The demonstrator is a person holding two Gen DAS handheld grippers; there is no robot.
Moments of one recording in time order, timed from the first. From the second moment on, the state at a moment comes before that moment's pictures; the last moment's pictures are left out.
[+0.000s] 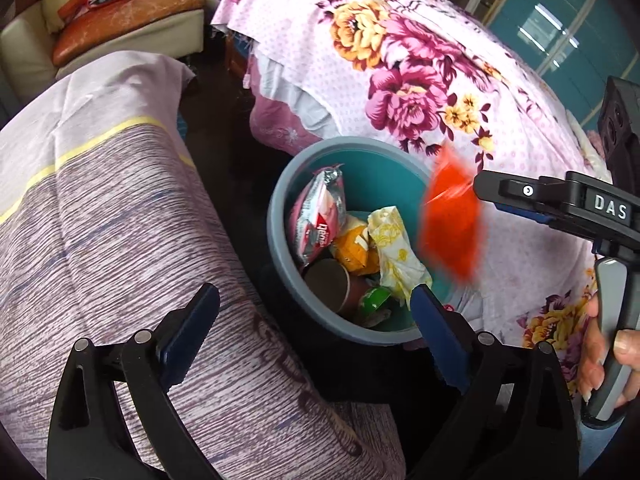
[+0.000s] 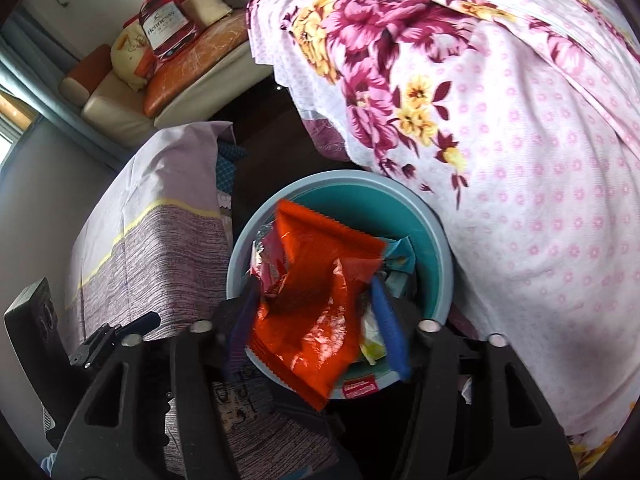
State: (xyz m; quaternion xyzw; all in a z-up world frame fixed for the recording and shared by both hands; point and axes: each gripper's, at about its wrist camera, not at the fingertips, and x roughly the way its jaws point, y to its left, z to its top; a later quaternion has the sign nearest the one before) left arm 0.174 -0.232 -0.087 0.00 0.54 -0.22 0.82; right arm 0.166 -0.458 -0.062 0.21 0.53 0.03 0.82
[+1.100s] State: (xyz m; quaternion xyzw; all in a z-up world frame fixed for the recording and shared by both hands) left arm 0.122 -0.167 -0.030 -0.02 0.49 -0.16 0.86; right arm 0.110 -0.393 -0.002 0.08 0.49 0.02 0.87
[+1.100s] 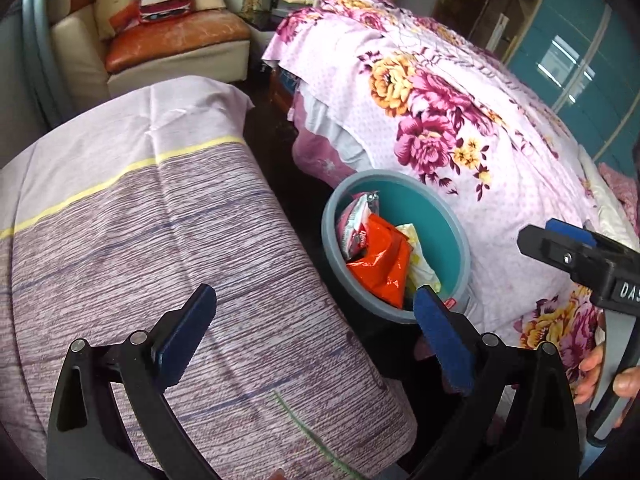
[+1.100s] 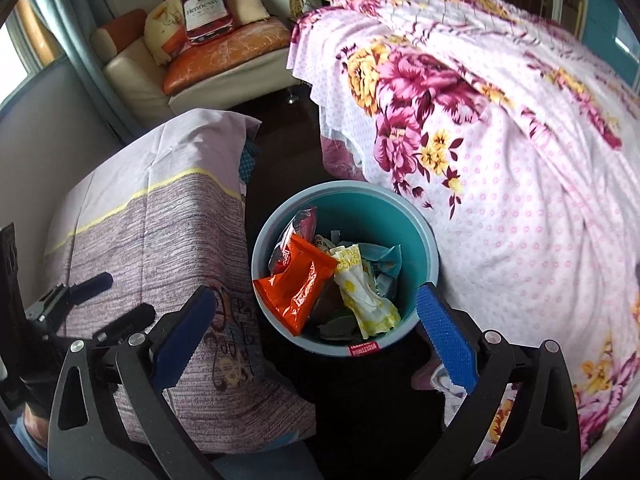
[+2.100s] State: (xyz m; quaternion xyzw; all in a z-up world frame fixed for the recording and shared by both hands) left arm 0.082 -0.122 -0.015 -0.04 0.46 -0.12 0.88; right arm 0.070 -0.346 0.016 0.04 0.47 0.04 0.88
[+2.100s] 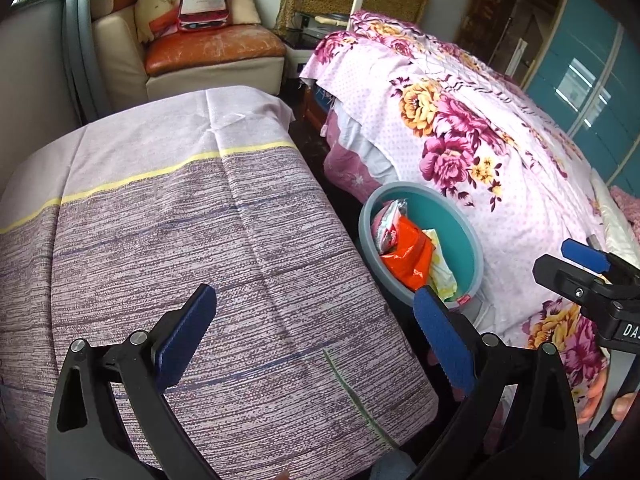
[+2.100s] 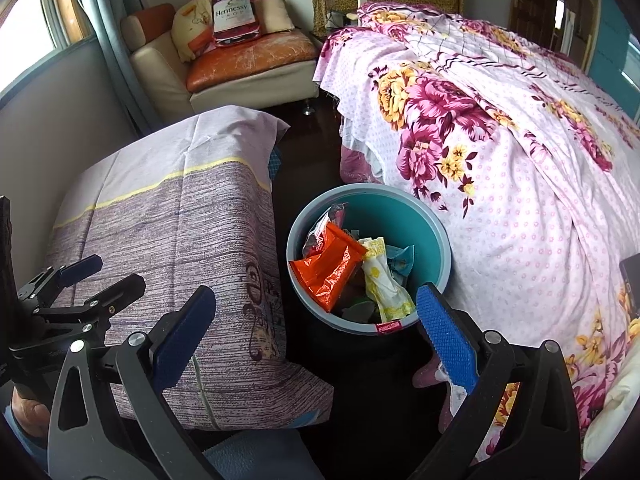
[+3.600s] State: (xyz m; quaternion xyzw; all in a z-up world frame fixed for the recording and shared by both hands) left arm 0.092 -0.098 -0.043 -0.04 0.47 -0.07 0.88; right arm 0.089 -0.329 -0.012 0.03 0.50 0.05 0.86
